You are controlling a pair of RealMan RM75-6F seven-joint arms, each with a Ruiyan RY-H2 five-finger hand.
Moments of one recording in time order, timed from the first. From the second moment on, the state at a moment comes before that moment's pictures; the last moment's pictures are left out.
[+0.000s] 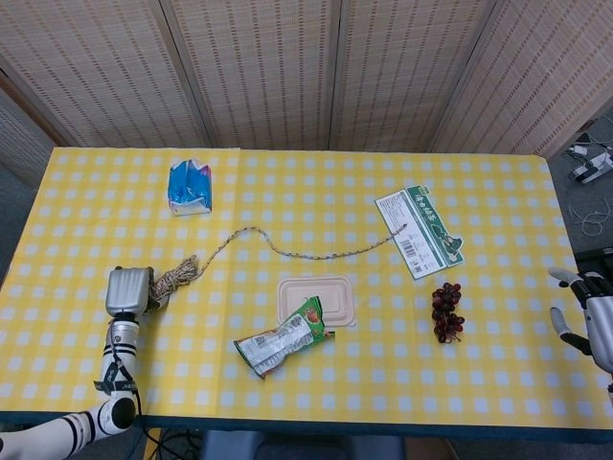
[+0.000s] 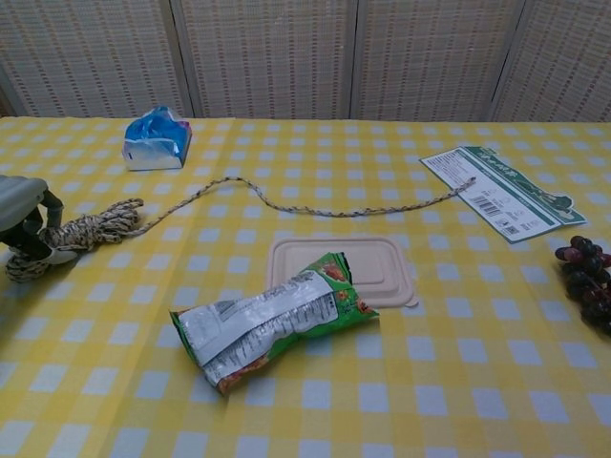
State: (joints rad) left arm -0.55 -1.69 -0.19 -1.17 0.89 1.15 0.63; right arm 0.07 -0.93 0.09 -1.74 -1.46 1.49 -0.05
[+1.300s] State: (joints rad) left arm -0.55 -1.29 -0.38 -1.79 1.07 1.20 0.31; right arm 0.37 -0.90 0.17 -1.88 -1.39 1.11 -0.22
